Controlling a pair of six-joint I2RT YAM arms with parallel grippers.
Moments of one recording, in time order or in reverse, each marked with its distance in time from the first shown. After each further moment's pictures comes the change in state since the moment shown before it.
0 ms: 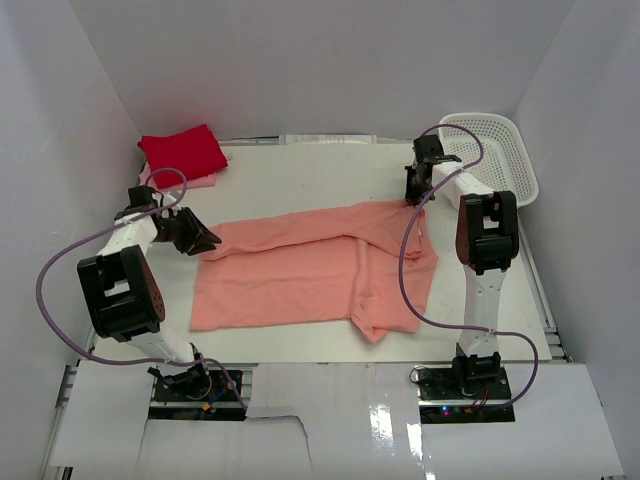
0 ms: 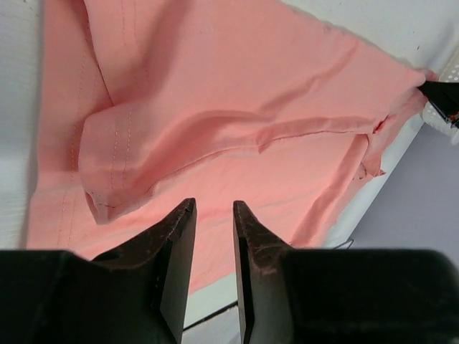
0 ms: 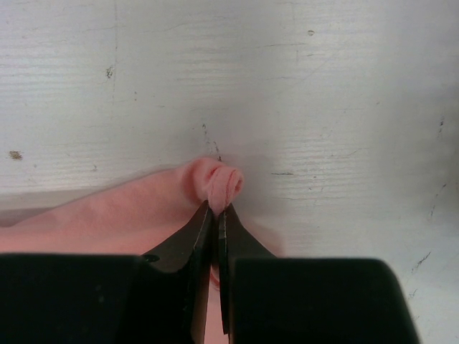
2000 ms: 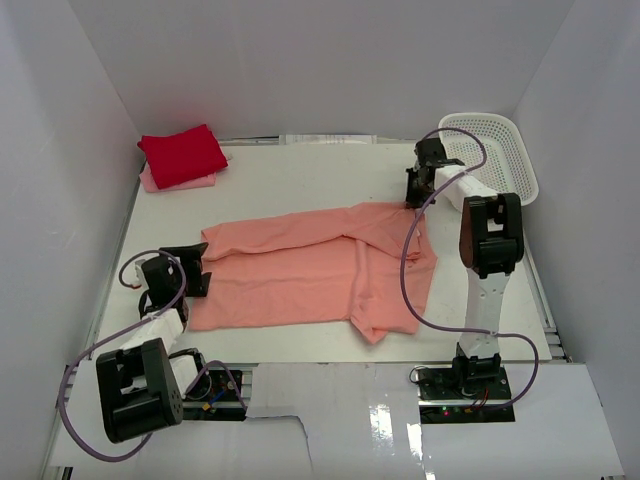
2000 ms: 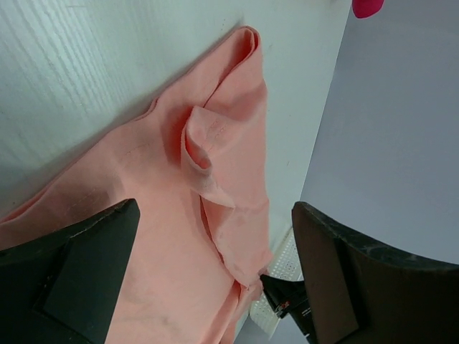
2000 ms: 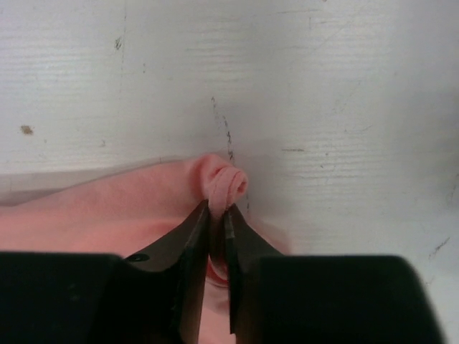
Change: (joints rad) left arm -0.014 -0.579 -0.871 0.920 -0.423 -0.994; right arm 0.000 -0.038 -0.065 0.035 -0.046 0.018
